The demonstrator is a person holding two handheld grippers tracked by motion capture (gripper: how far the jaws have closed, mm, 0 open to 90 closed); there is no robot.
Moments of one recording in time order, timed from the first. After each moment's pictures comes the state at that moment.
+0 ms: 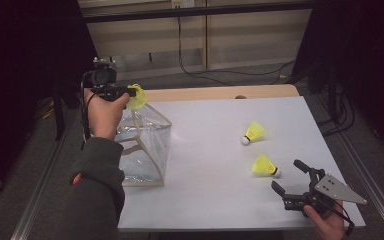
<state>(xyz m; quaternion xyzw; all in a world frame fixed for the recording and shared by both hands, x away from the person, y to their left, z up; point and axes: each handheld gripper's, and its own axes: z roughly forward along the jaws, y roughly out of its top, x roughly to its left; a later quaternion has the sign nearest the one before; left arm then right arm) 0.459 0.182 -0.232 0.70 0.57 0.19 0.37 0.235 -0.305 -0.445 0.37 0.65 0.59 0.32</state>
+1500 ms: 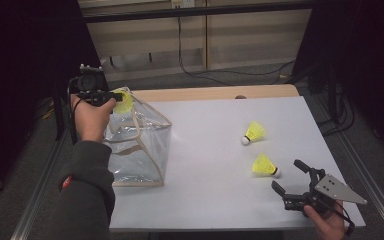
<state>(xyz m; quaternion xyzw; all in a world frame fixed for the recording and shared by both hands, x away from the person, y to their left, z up) 0.460 0.217 -0.244 0.69 0.59 0.21 0.35 0.234 -0.305 -0.445 0.37 0.64 0.59 0.32</state>
